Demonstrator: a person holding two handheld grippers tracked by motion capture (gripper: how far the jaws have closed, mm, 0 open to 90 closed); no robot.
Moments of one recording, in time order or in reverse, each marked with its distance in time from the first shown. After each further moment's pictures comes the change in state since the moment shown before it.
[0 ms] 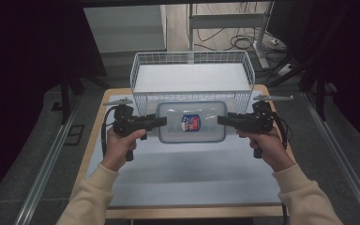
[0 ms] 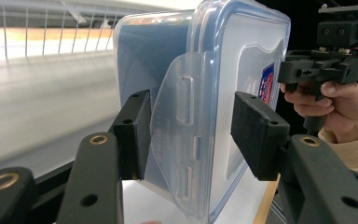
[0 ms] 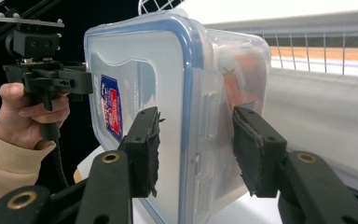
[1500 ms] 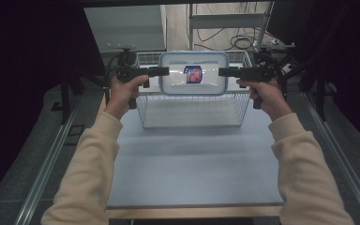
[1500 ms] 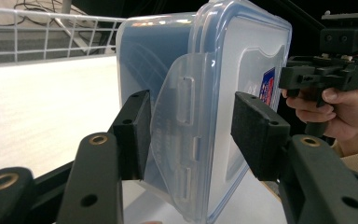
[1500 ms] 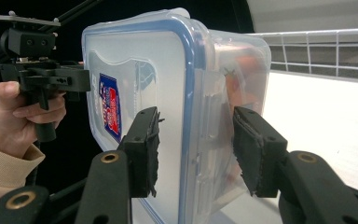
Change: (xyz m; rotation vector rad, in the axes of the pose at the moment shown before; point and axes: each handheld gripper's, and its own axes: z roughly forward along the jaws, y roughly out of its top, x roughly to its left) left arm 0.040 0.130 0.029 -0.016 -0.006 0.024; right arm -0.038 0.122 0.019 -0.041 -0.034 -0.028
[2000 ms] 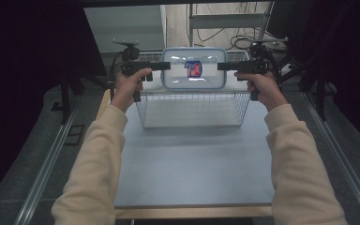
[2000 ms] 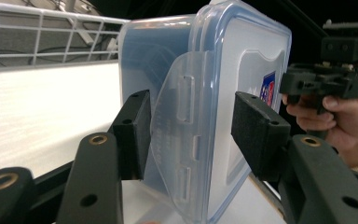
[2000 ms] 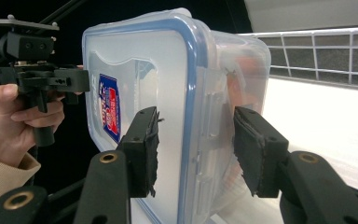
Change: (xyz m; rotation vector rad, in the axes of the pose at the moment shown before) left arm 0.027 0.011 0.021 0.008 0.012 -0.079; right arm -0.030 0.014 0.020 0.039 -0.011 0.060
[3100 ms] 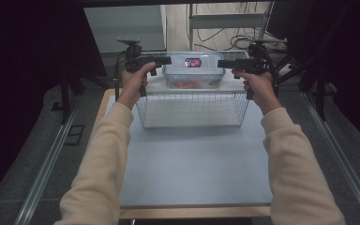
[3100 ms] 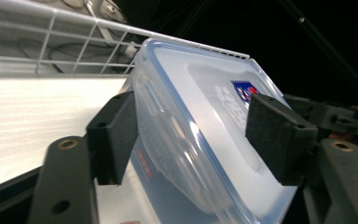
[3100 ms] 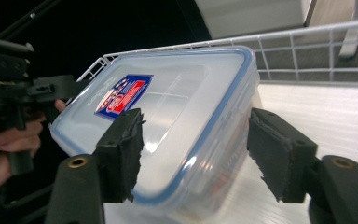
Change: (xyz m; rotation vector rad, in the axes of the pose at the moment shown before) left arm 0.016 0.007 0.016 -0.052 0.085 -0.090; right arm 0.004 -0.001 0.004 -0.048 -0.171 0.062
